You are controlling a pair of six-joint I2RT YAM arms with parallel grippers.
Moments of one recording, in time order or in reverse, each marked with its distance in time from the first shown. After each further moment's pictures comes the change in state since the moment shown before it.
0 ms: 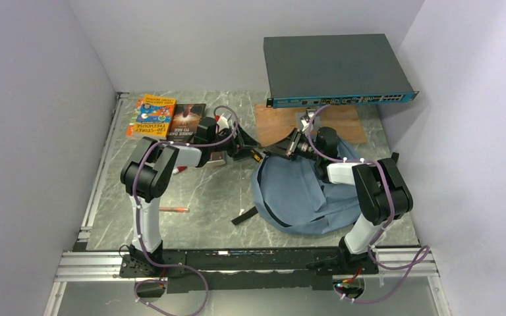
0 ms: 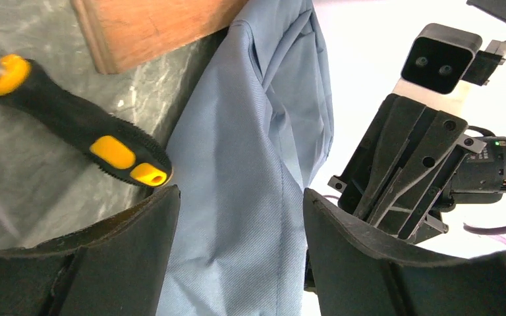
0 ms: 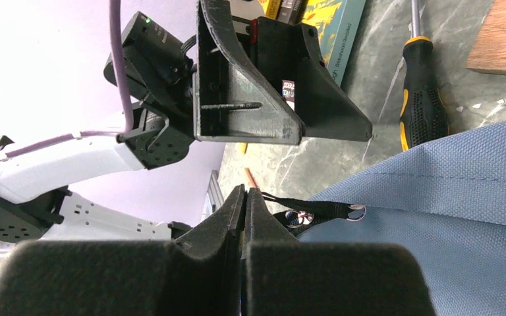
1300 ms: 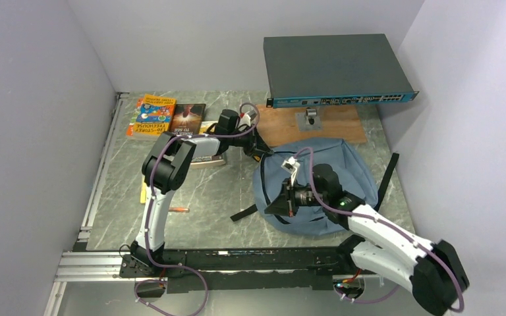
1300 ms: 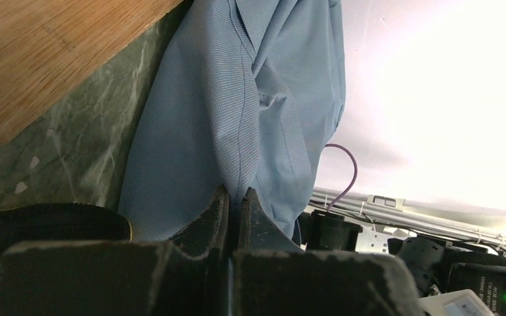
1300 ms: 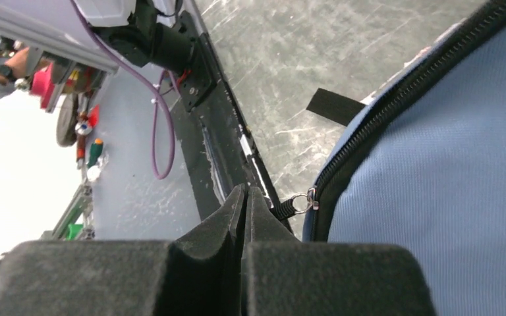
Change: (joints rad) left arm -0.085 0.209 0.356 -0.285 0.142 0.104; right arm 0.370 -0.716 -0.258 -0.756 0.024 -0.591
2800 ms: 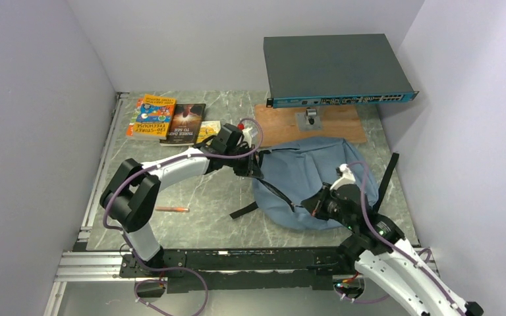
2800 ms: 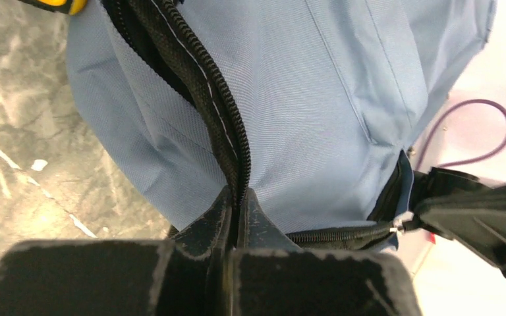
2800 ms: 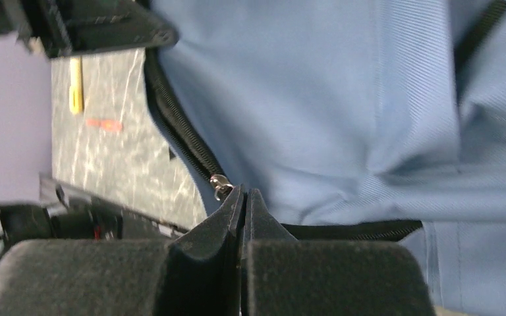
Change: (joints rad) left arm -0.182 -0.525 -0.304 -0.481 -0.462 0.396; right arm 0.013 -0.548 0.056 -0.703 0.797 0.296
